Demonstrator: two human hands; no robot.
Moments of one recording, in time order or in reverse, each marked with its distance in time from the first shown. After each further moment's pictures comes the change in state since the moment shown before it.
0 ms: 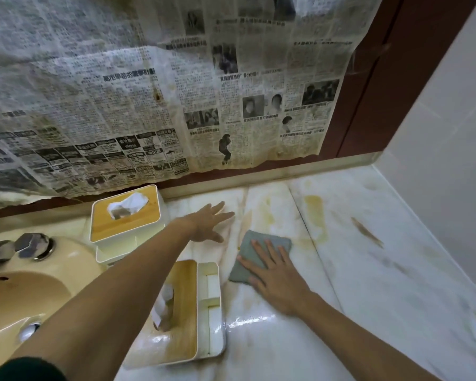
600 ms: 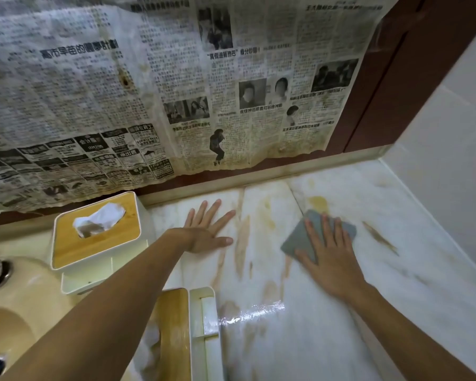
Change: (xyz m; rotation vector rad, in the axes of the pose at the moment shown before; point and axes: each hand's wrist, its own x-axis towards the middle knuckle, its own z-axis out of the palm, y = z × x) left_hand 0.058 -0.020 0.028 -0.055 -0.029 0.024; right_hand 0.011 0.105 -0.007 0.008 0.157 0.505
